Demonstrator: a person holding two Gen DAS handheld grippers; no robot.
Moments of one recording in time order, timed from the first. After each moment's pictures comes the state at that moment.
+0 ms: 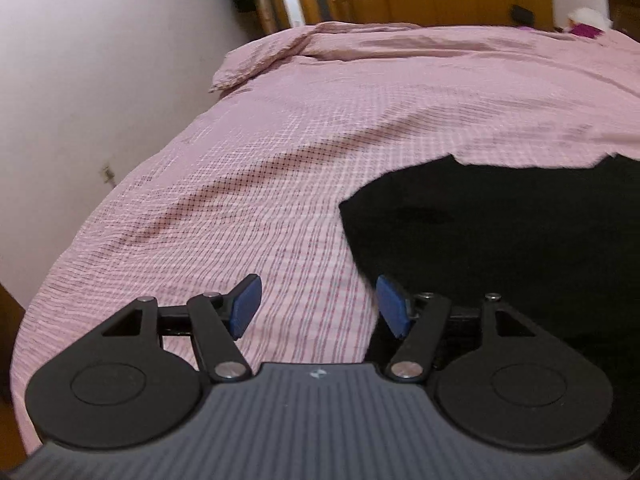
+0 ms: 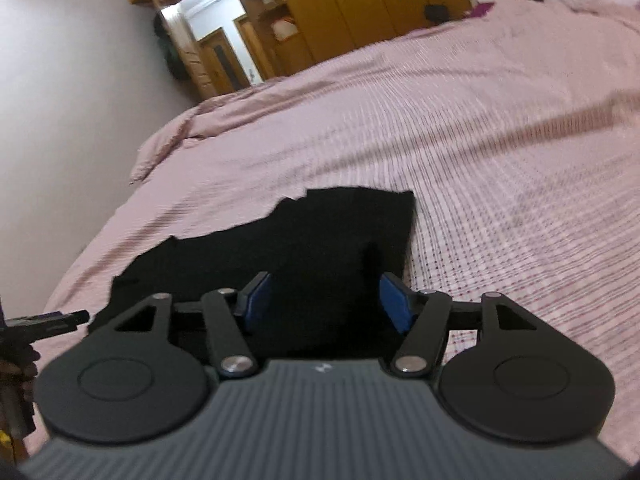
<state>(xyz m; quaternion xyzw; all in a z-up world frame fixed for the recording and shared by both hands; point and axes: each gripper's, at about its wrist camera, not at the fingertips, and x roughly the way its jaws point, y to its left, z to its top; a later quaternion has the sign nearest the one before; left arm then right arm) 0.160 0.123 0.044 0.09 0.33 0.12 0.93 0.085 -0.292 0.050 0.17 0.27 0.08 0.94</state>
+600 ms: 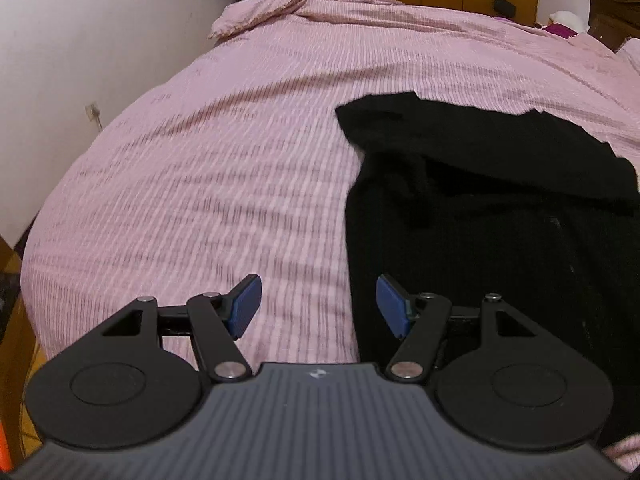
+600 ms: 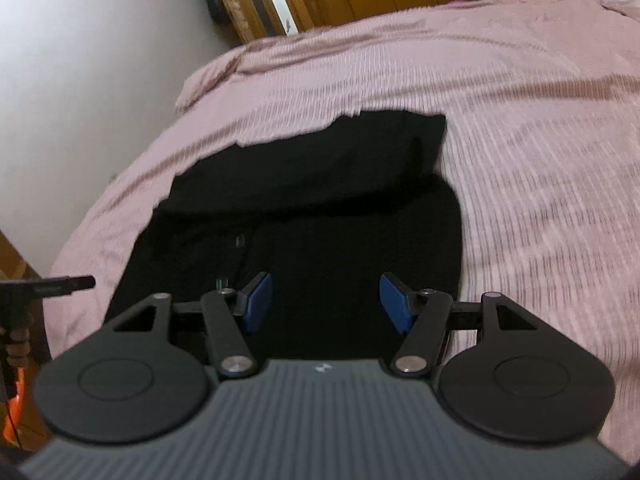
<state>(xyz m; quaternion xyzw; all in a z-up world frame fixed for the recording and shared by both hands) -0.008 0.136 0.053 0.01 0.38 0.08 0.92 -0.029 -0.257 0.043 0.12 0.34 0.13 0.92</state>
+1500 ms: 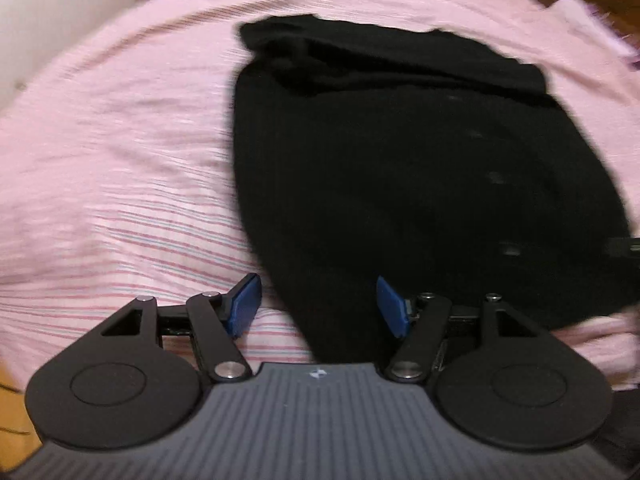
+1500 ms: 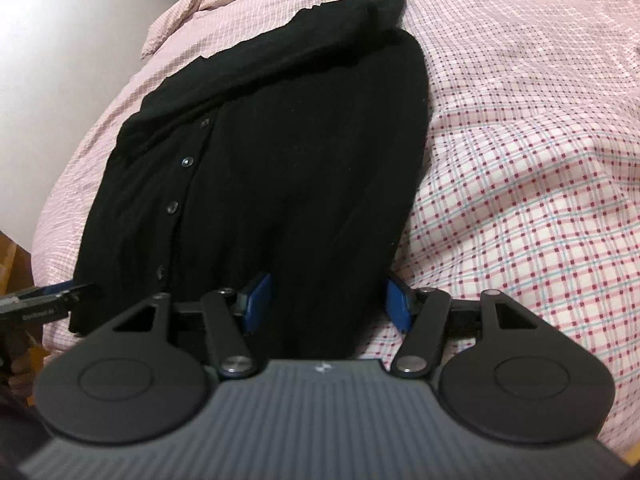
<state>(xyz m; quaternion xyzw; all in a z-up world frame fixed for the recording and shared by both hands) -0.061 0.099 -0.012 -0.01 0.43 -0.06 0.90 -0.070 -0.257 -0.019 0.15 0.44 0.11 0.88</state>
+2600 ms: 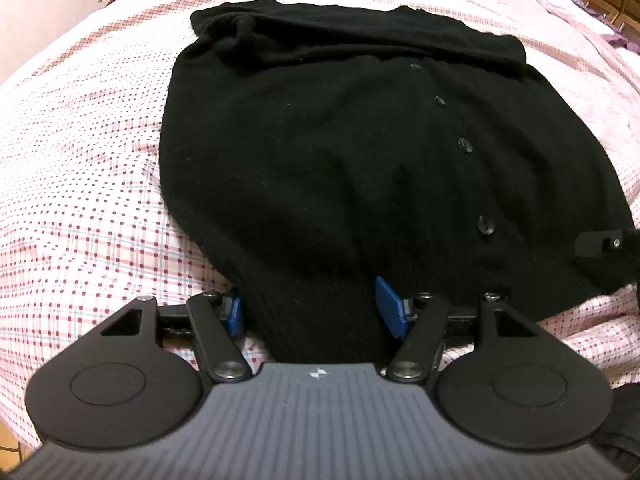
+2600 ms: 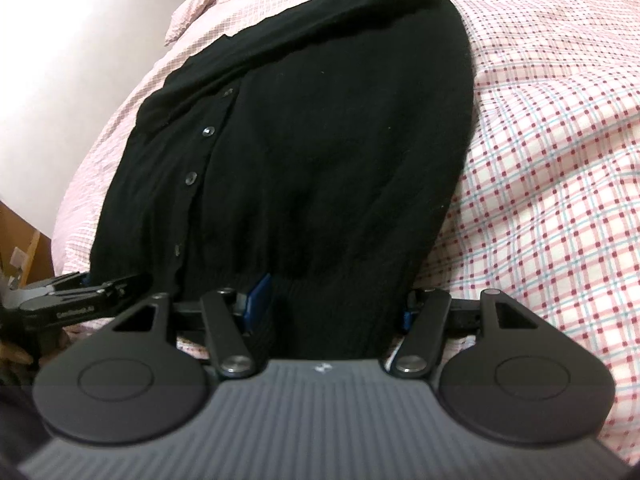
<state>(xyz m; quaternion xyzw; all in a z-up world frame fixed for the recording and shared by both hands) -0.052 0.061 -0.043 0.02 0.44 -0.07 0.90 -0.063 -0.246 -0.043 0.17 0.44 0.15 0.87</state>
